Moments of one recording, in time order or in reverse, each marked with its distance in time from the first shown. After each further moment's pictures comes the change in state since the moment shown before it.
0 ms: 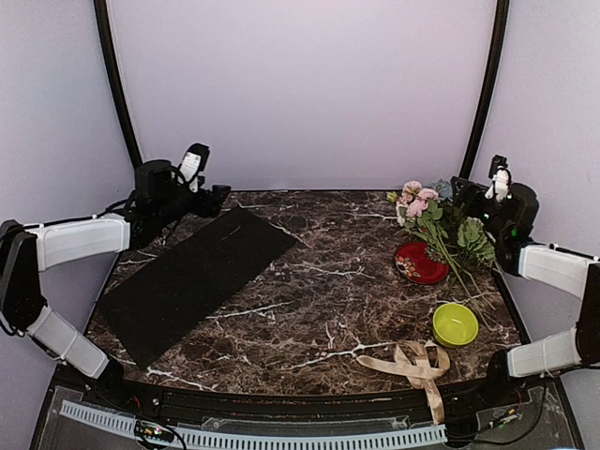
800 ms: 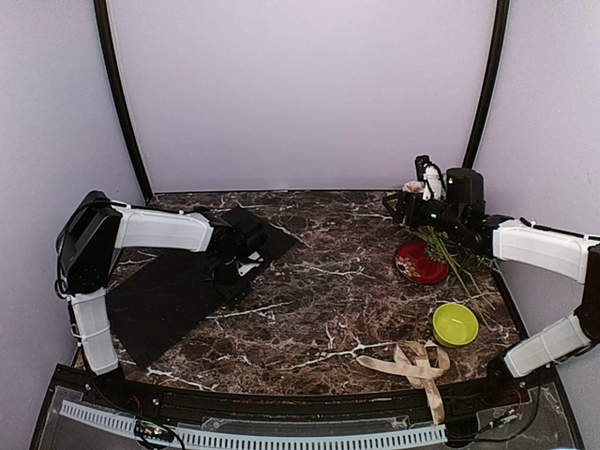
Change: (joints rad) left arm -0.406 0.498 0.414 -1.217 -0.303 -0.026; right arm 0.435 0.136 0.282 -0.491 -0.014 -0.002
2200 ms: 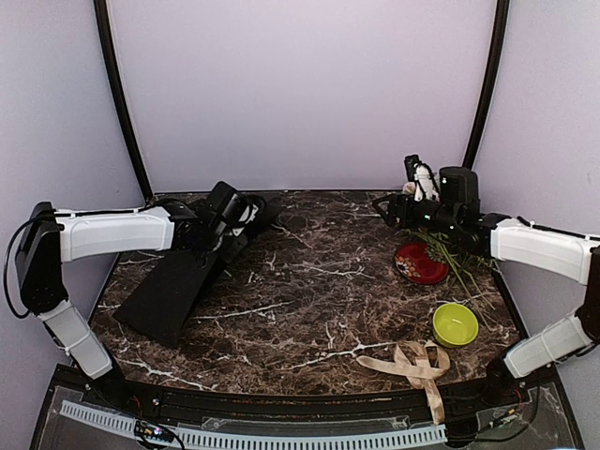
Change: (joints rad) left arm -0.013 -0.266 -0.106 0.406 -0.276 0.113; right arm 0.055 0.000 0.027 -0.035 -0.015 -0.018
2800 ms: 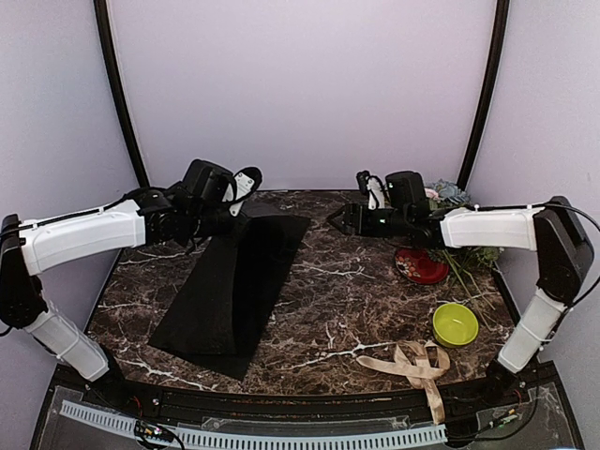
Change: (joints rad) left arm -0.020 -0.163 0.021 0.051 0.273 -0.115; right arm 0.151 0.311 0.180 0.004 -0.096 0.208
